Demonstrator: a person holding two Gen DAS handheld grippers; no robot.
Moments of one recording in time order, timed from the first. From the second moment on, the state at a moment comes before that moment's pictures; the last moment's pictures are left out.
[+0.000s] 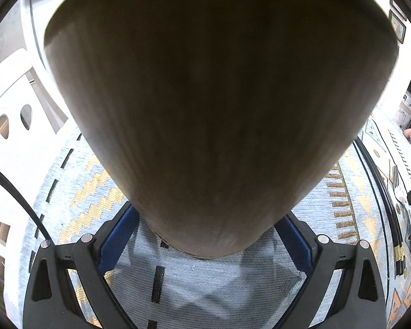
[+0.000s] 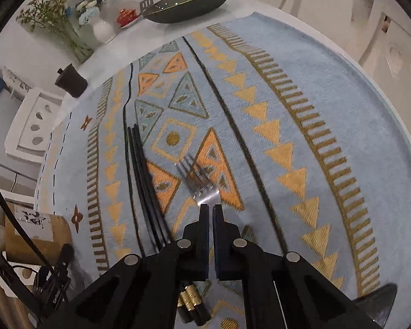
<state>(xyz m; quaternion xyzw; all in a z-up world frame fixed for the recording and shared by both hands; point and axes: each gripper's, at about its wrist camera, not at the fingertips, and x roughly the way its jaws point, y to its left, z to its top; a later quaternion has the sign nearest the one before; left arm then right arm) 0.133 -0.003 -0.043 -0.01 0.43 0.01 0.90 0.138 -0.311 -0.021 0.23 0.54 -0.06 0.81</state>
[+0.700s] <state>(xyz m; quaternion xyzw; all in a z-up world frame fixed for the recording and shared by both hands) 0.133 0.004 -0.041 -0.01 0.43 0.00 0.90 0.136 -0.315 -0.022 0.32 0.53 -0.04 0.78</state>
